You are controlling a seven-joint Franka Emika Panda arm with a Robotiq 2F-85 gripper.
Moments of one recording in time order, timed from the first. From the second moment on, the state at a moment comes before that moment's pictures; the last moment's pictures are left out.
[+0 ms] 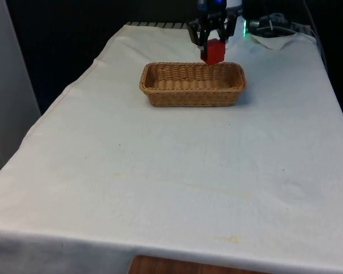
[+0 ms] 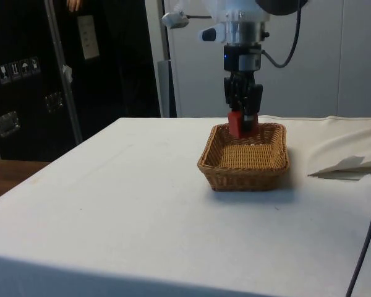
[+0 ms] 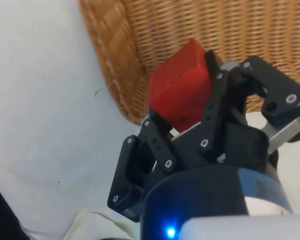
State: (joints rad) arm 0.25 -0.26 -0.35 -2.80 -0.05 2.61 -0.67
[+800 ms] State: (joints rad) arm 0.24 -0.10 -0.48 -2.80 0.00 2.73 -0.86
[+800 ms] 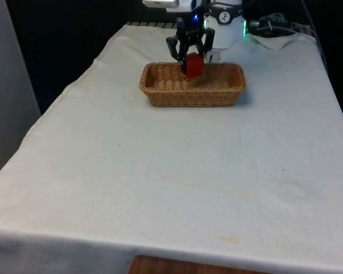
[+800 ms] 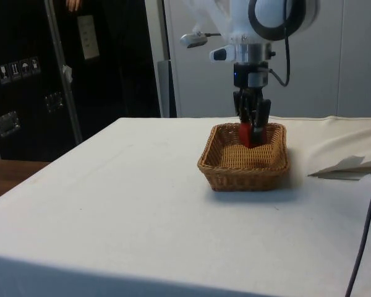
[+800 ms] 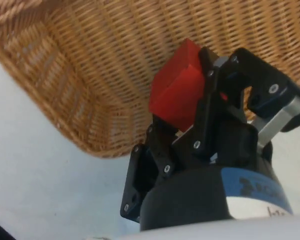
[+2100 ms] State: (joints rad) arm 0.25 0.07 -0.47 -2.75 0.19 2.80 -1.01
